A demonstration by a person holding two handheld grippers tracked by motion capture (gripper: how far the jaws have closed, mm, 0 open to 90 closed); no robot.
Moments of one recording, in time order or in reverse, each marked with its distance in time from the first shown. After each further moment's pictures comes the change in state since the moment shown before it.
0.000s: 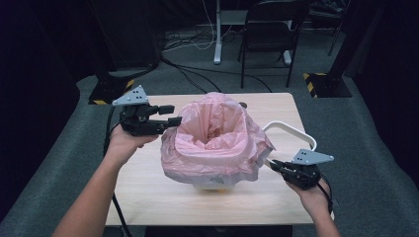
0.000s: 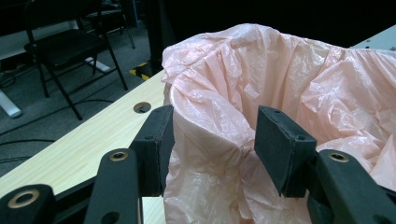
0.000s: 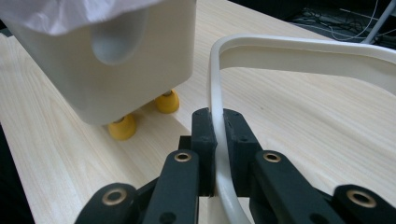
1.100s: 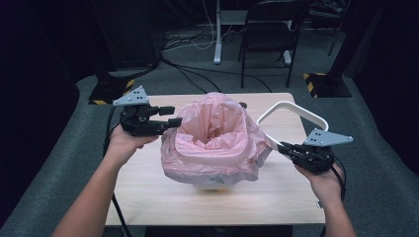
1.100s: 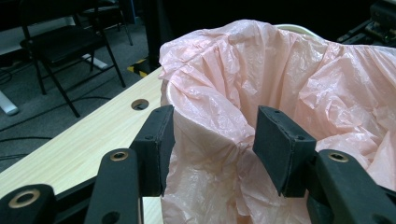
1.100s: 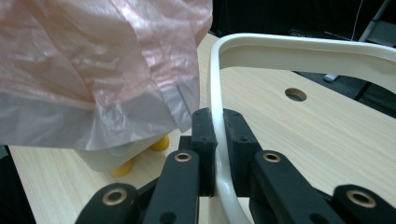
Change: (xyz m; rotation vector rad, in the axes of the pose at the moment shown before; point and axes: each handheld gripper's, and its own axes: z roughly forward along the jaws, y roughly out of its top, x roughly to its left) left arm -0.001 0.000 0.001 0.014 -0.009 -0.005; right arm -0.009 0.059 -0.036 -0.055 -0.027 -0.011
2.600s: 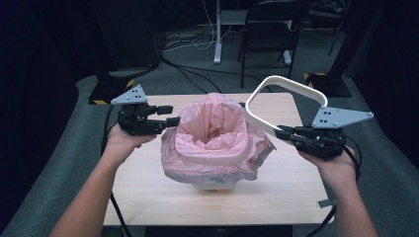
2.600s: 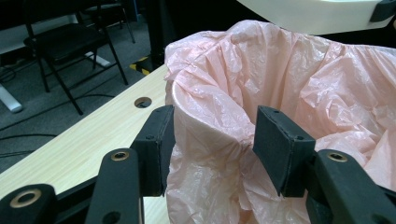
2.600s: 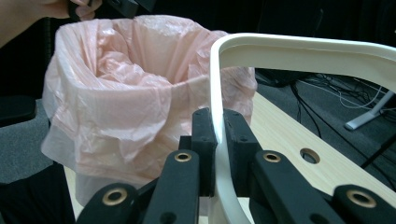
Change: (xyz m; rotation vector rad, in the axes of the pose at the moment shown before) left arm 0.001 0.002 -0.005 0.010 0.009 0.002; right arm 0.020 0.085 -0.040 -0.072 0.120 -0.138
